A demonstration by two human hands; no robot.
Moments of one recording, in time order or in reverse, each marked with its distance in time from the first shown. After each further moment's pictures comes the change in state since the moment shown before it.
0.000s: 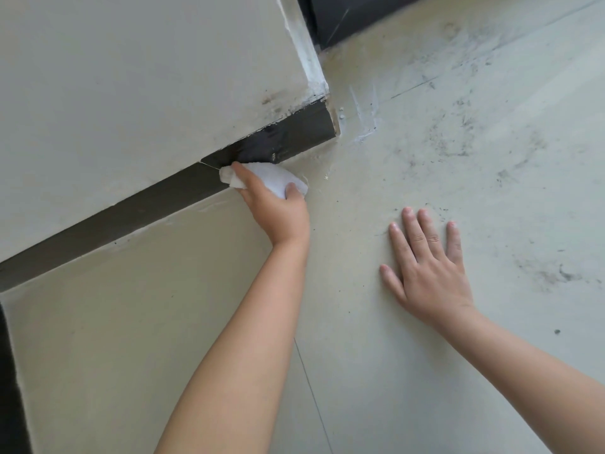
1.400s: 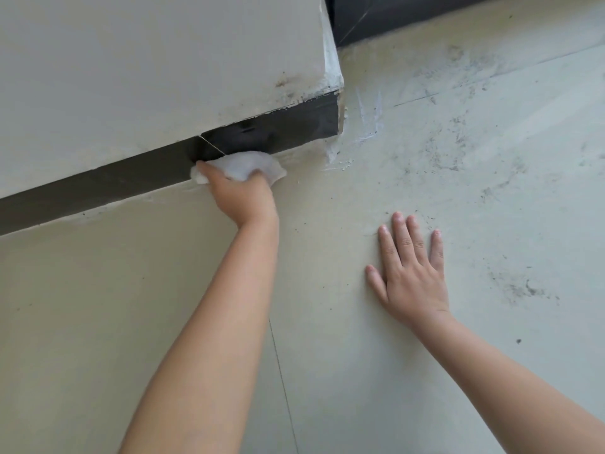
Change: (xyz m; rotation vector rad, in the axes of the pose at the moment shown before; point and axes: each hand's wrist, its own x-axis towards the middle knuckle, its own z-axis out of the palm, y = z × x) left_hand 0.020 0.004 -0.017 -0.258 0.123 -0.294; right_hand 0.001 -0.002 -0.003 -0.010 -0.003 -0.003
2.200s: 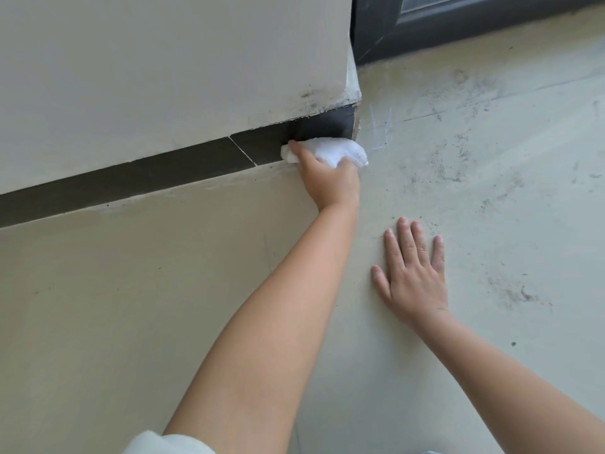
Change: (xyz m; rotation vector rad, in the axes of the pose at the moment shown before) left_hand -0.054 0.020 0.044 -0.135 -0.303 -0.013; right_hand -0.003 0.000 0.003 0.066 -0.084 0.015
